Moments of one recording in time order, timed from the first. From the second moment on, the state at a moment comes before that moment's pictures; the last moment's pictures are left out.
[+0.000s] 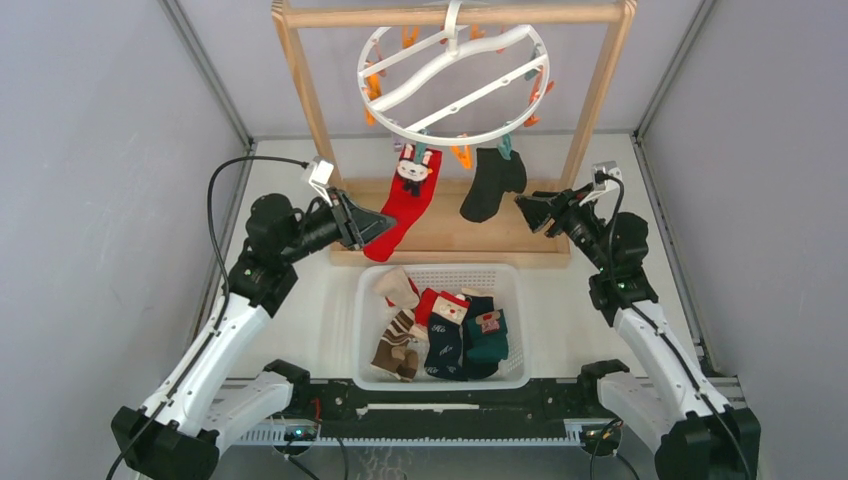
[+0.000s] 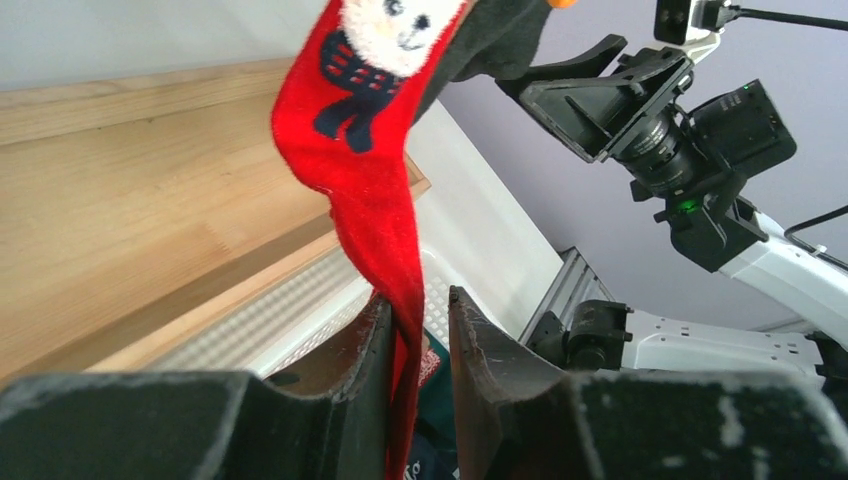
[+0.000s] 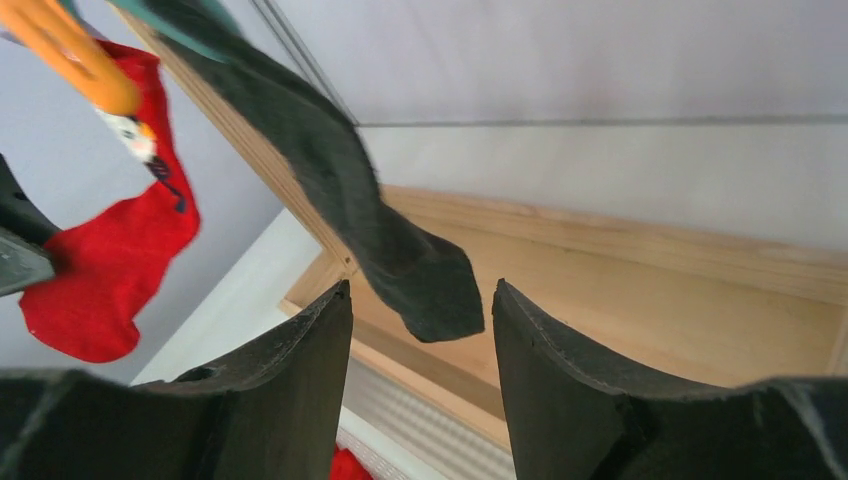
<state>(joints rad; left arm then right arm) -0.37 0.91 0.88 -0.06 0.58 -0.58 0.18 0.86 0.61 0.34 -0.40 0.49</state>
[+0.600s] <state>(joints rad) -0.35 0.92 0.88 -0.09 0.58 -0.57 0.18 1.19 0.67 0.66 -0.58 0.49</state>
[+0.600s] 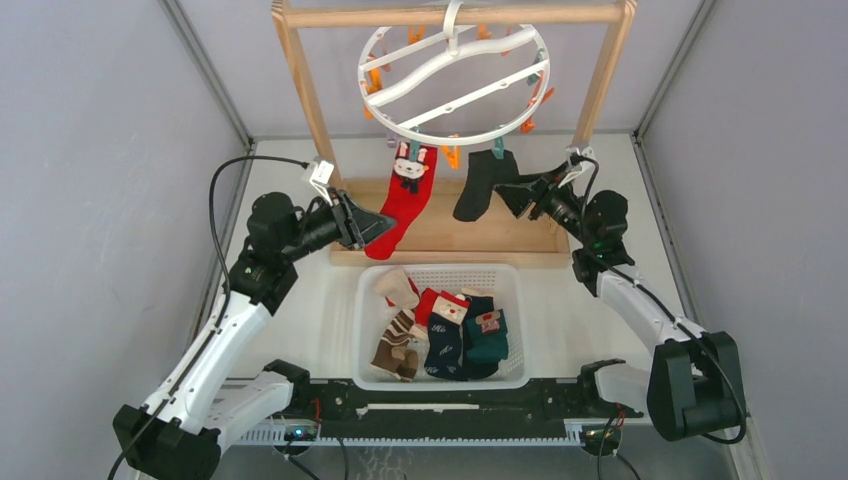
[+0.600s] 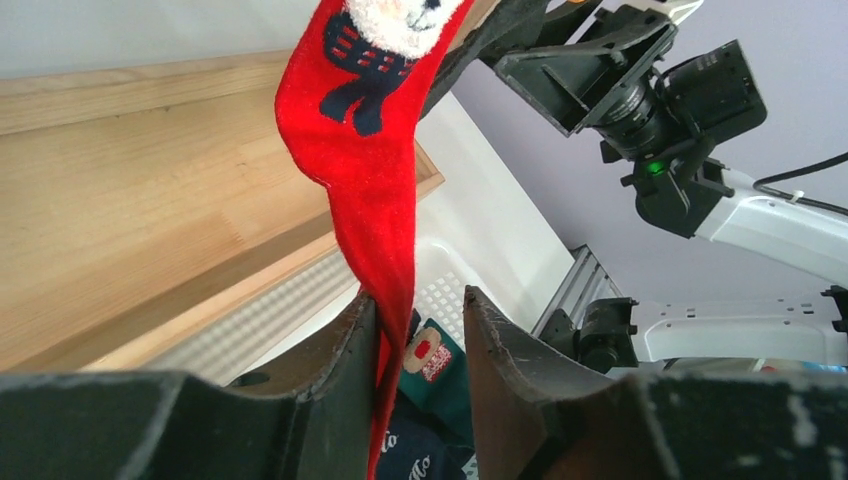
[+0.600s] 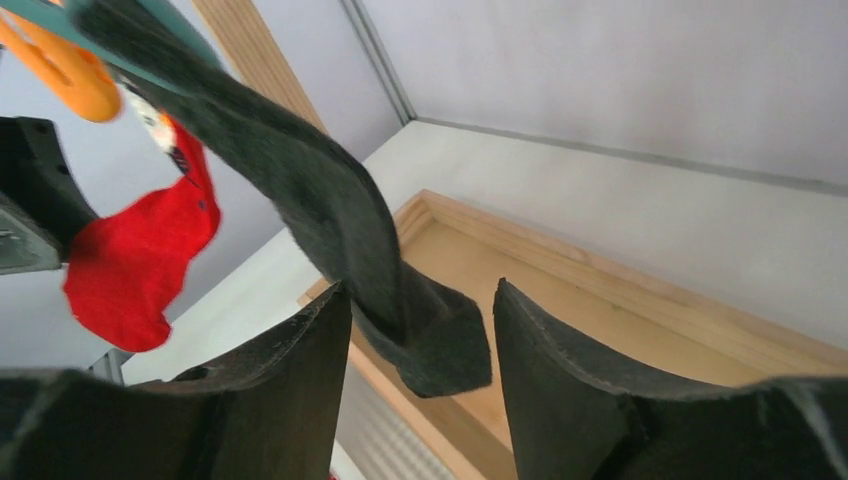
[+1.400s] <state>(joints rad) -0.55 0.81 0.86 -0.04 0.47 -0.49 0.36 1.03 0.71 0.56 -0.67 0.50</state>
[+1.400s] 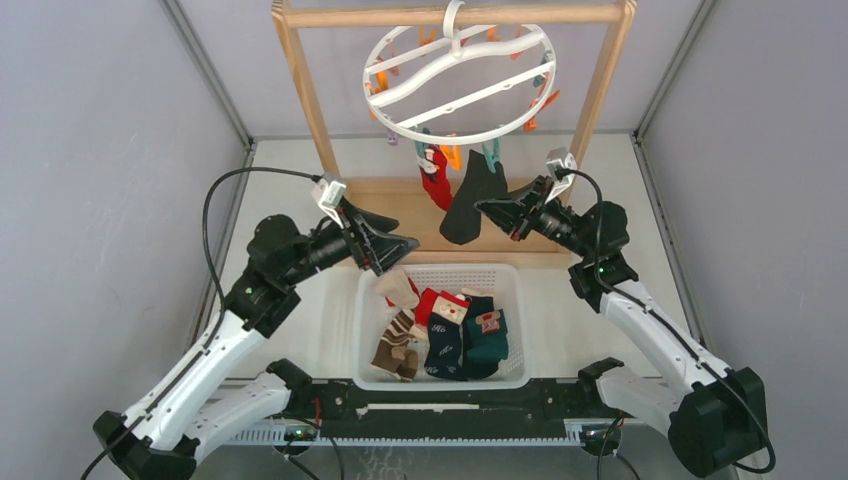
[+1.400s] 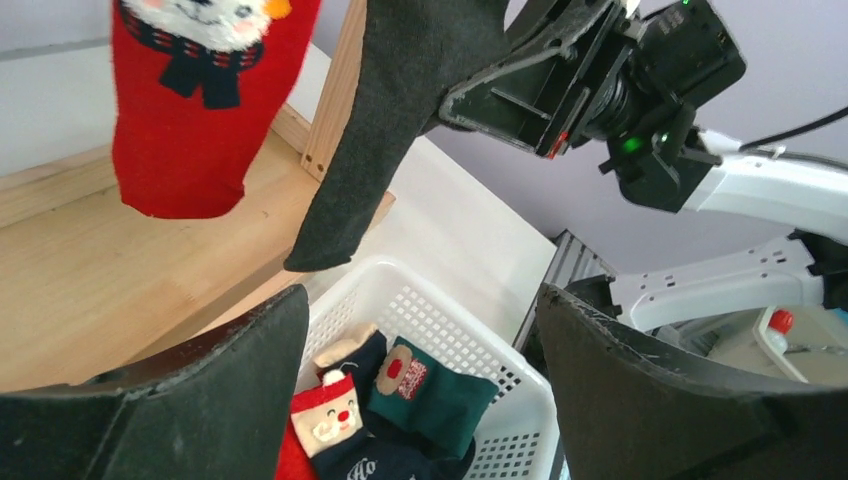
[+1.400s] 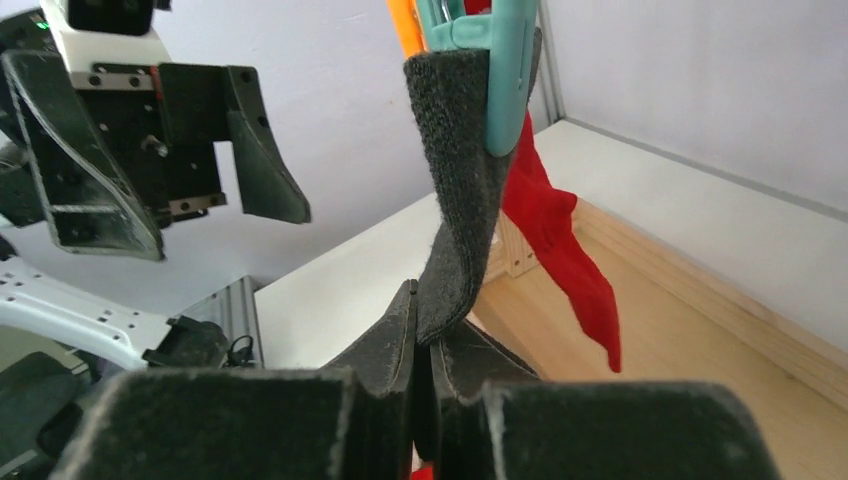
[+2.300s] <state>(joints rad) -0.72 1.20 0.76 0.33 0.37 -0.39 0.41 1.03 0.75 0.59 -0.78 0.71</state>
